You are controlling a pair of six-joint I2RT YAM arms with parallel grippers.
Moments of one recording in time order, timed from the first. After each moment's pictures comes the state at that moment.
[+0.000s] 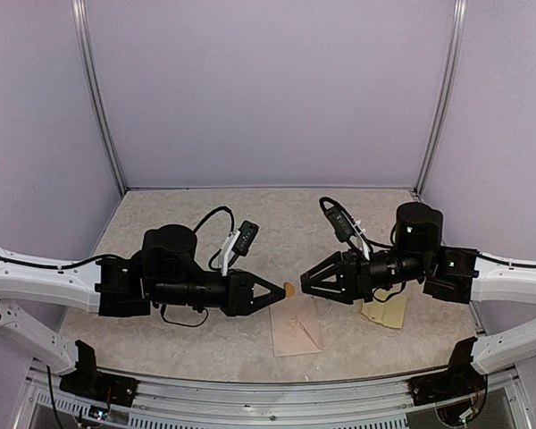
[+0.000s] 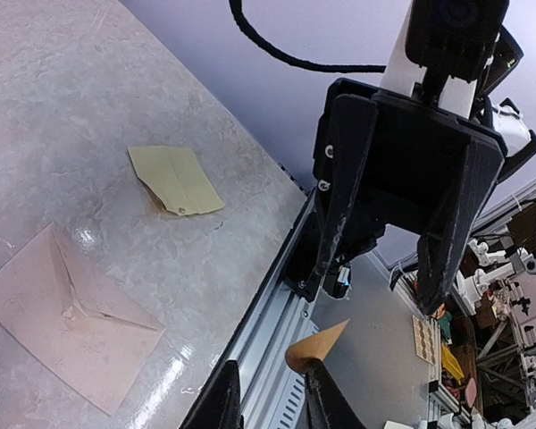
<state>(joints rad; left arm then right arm) -1.18 1.30 0.81 0.20 0.19 -0.70 0.94 1.08 0.71 0.18 -0.68 0.48</state>
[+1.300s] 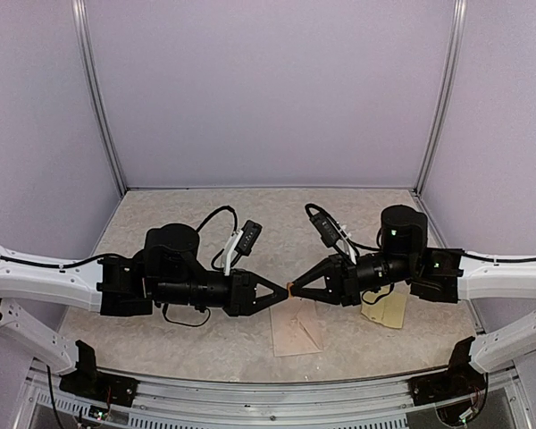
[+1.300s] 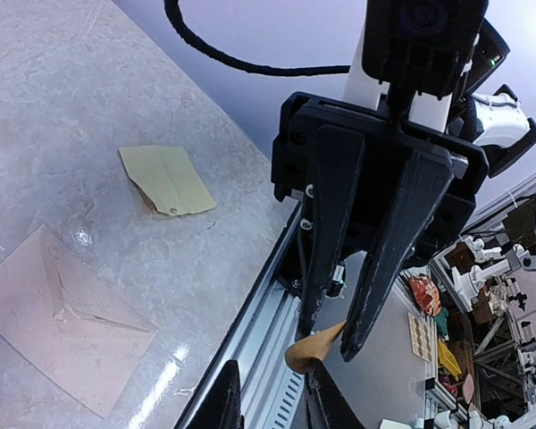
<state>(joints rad) -1.19 1.31 0.83 0.20 0.20 -0.70 0.96 1.19 0.72 0.25 -0.70 0.48</state>
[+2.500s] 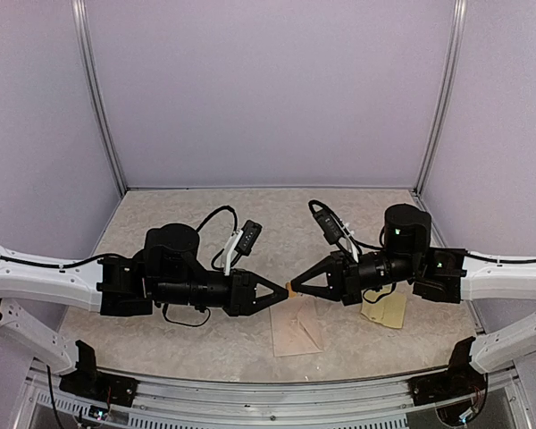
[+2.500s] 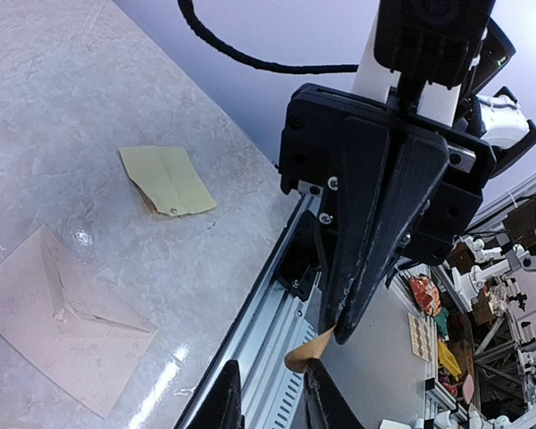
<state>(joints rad) -1.19 1.31 0.83 0.20 0.20 -0.70 0.97 1.17 0.72 0.25 -0.67 0.48</state>
